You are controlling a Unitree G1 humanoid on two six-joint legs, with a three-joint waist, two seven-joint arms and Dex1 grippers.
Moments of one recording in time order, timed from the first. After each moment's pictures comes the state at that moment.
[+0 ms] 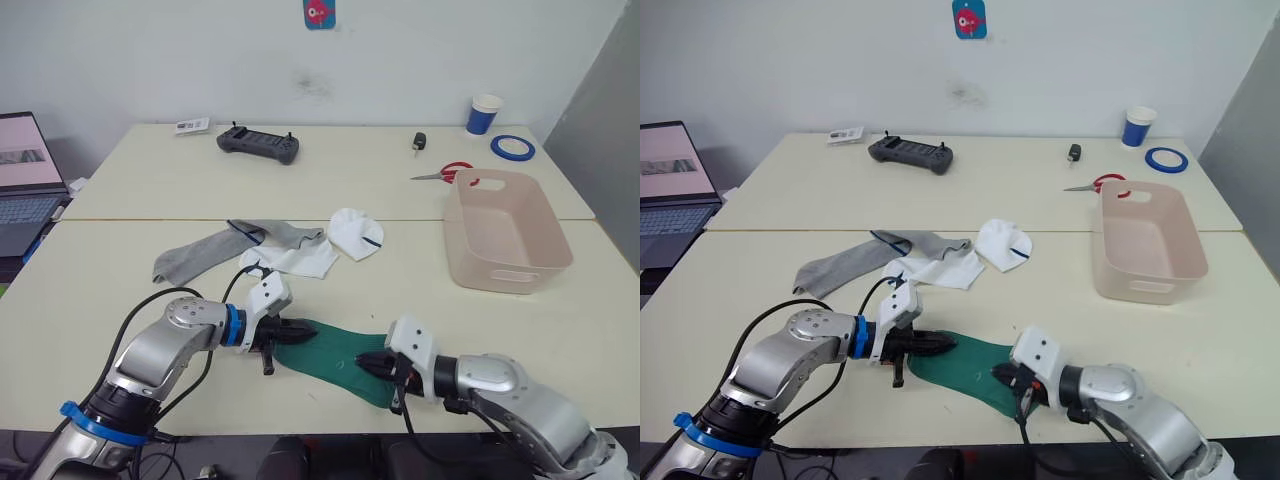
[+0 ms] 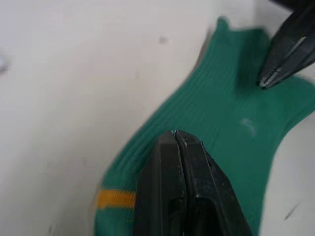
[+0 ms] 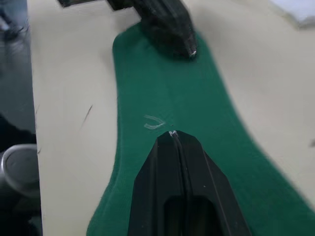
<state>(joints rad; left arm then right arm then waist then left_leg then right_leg) -0.31 0.72 -0.24 -0.13 -0.37 0.60 -1.04 -0.06 -0.61 0.44 -0.58 0.31 0.69 0.61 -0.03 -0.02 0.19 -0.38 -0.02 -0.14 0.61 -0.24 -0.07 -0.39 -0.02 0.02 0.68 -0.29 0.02</state>
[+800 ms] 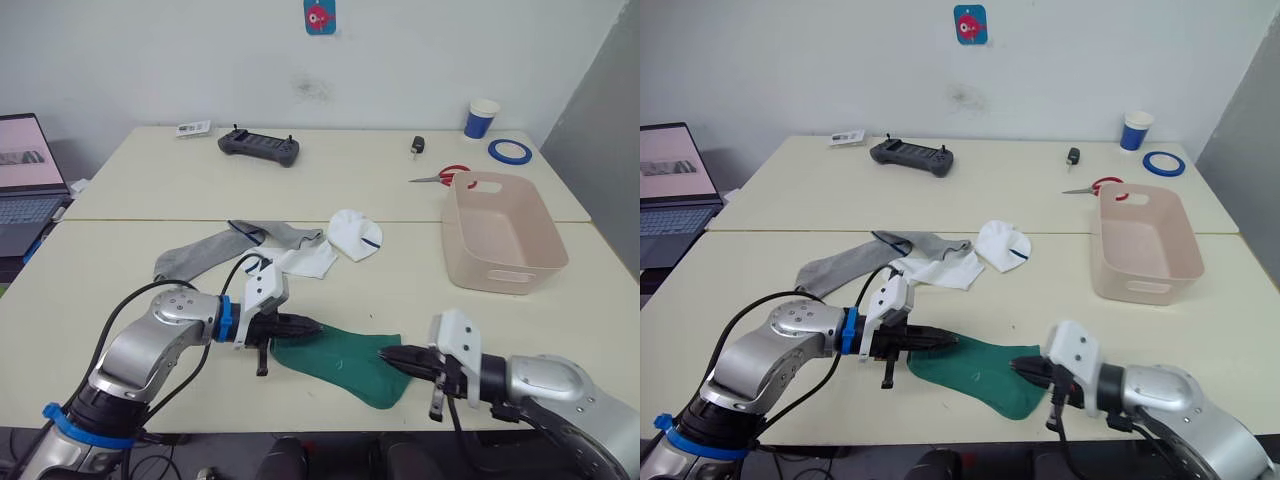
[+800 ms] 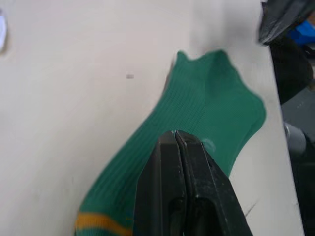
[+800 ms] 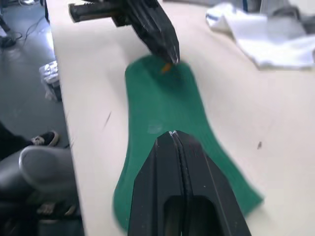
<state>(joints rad) -0.32 0.75 -0.19 -0.29 -0.44 0.61 -1.12 -0.03 -0.68 0.25 -0.75 0.42 0.70 0.64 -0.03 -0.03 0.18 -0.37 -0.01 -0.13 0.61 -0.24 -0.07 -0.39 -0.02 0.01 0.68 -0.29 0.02</state>
